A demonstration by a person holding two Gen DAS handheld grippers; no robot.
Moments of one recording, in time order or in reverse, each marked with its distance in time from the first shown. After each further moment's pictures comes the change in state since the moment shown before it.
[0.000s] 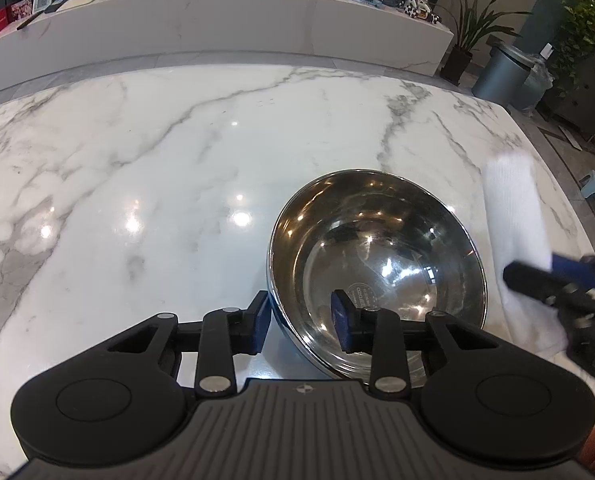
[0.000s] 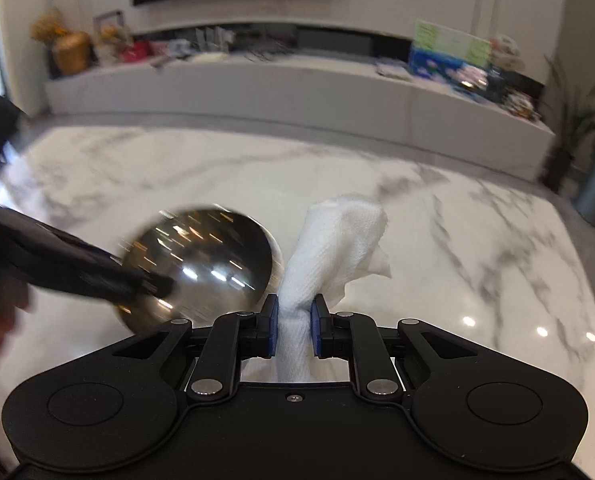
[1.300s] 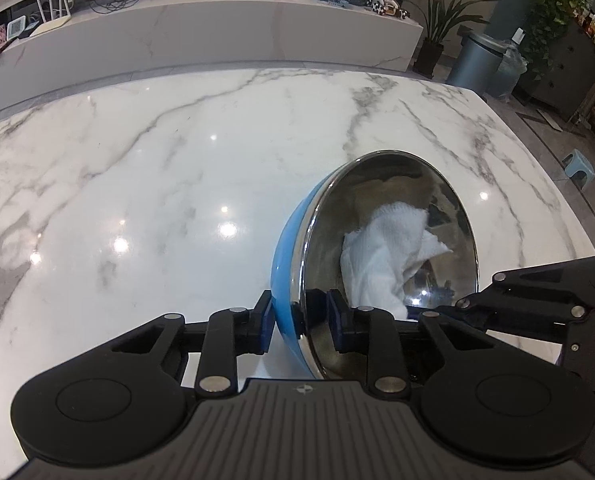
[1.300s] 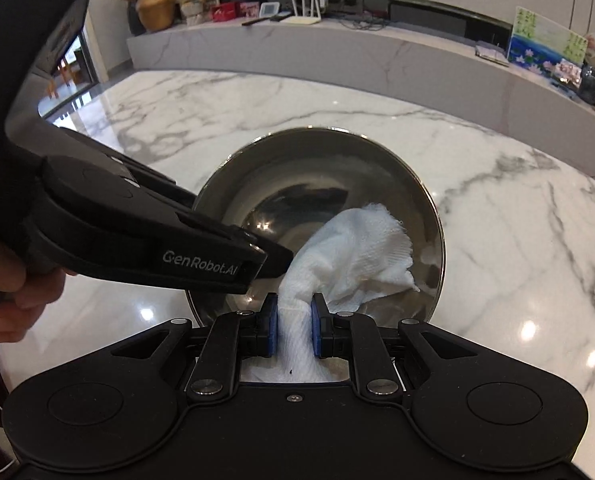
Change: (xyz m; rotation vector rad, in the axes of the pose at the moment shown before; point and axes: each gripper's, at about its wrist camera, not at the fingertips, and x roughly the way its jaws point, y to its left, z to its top) left arm 0.001 -0.021 -0.013 0.097 -0.036 -0.026; right arm 0.040 0.030 -0.027 -0.109 0.117 0.197
